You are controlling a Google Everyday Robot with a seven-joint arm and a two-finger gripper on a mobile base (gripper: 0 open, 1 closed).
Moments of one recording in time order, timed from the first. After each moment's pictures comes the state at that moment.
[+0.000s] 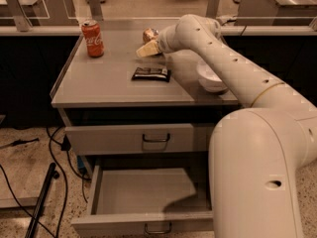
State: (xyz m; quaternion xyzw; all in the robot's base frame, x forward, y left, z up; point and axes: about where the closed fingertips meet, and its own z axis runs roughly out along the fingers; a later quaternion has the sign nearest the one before) arm 0.906 -0.015 0.844 -0.32 0.80 0.10 0.50
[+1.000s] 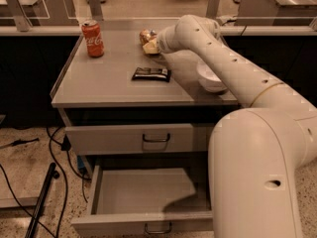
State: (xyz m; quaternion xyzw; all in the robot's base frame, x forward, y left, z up) arm 0.907 -0.015 0.843 -0.32 0.80 0.10 0.50
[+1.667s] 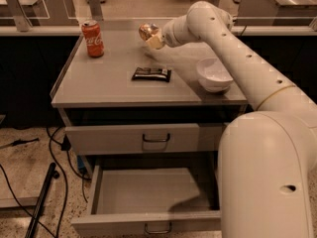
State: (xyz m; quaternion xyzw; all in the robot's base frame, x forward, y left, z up) arm 0.886 -0.021 0.874 -0.37 0.77 0.12 0.50
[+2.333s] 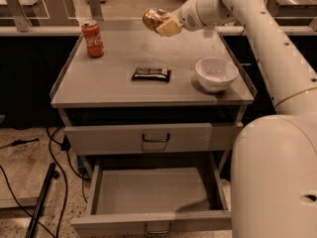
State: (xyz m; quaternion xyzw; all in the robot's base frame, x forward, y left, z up) arm 0.829 -0.052 0.946 -0.46 0.73 0.15 0.49
